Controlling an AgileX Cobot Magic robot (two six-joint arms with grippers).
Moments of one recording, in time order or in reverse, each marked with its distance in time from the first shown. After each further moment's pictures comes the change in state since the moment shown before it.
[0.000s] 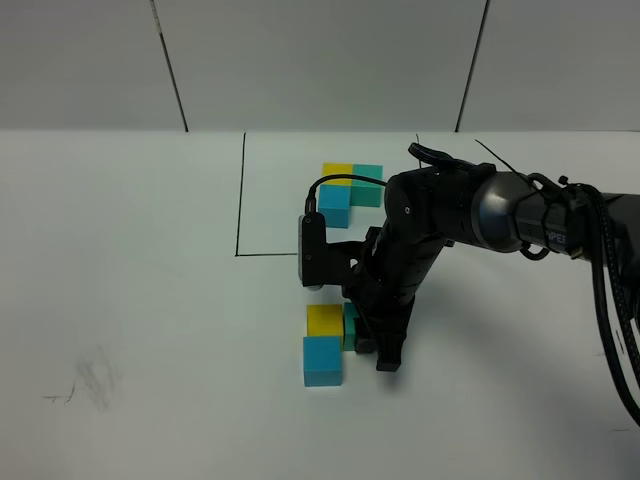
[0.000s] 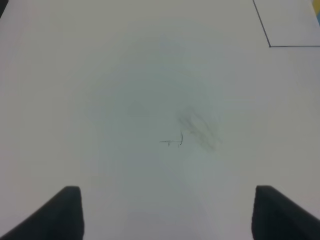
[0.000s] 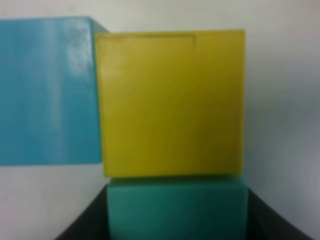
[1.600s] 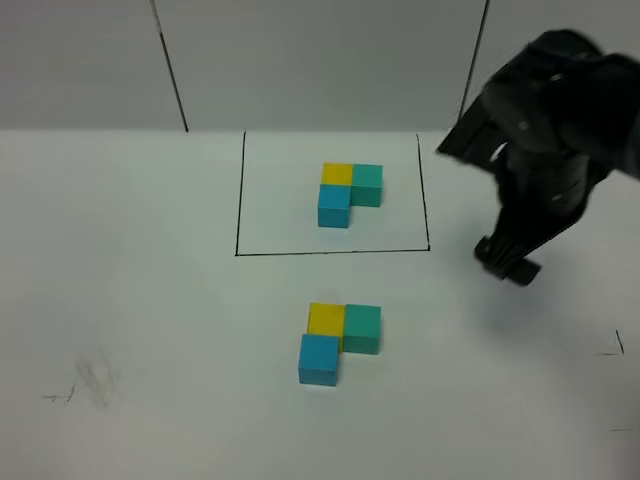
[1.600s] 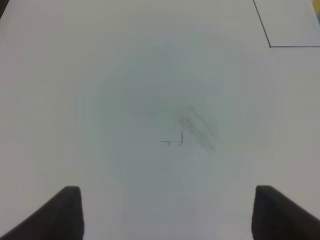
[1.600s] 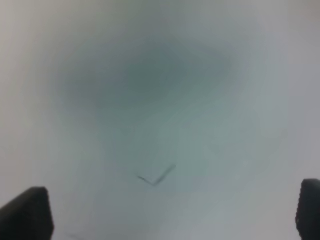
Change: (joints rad) left arm 0.000 0.000 0.000 0.000 0.000 -0.001; right arm -0.168 -0.382 -0.012 -0.602 0.444 0.946
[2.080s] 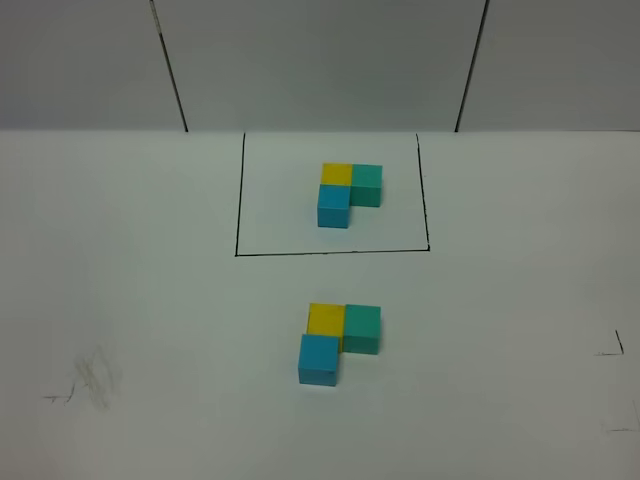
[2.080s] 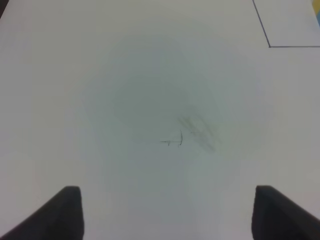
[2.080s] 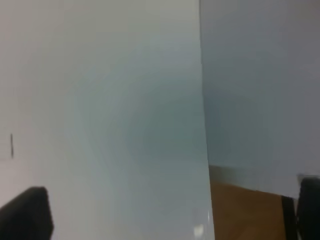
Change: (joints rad) left arm 0.000 0.000 0.000 0.000 0.000 0.000; right arm -0.794 -0.544 0.003 0.328 0.011 -0.175
